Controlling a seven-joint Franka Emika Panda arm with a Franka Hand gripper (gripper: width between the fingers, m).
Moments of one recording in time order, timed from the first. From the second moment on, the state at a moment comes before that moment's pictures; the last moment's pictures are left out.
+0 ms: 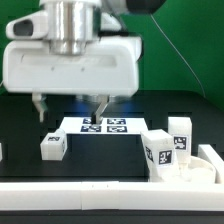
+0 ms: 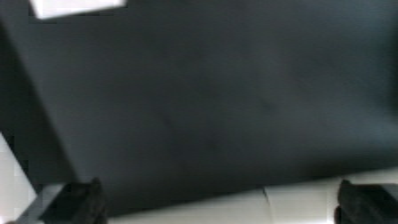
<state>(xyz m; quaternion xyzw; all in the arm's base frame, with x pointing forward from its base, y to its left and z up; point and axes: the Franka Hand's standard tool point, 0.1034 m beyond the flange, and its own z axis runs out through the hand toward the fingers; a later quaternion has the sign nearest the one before) 0.568 -0.099 0.076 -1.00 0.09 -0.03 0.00</state>
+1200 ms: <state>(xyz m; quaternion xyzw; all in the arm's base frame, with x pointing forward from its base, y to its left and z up) 0.535 -0.129 0.041 -0.93 0.05 0.36 0.06</state>
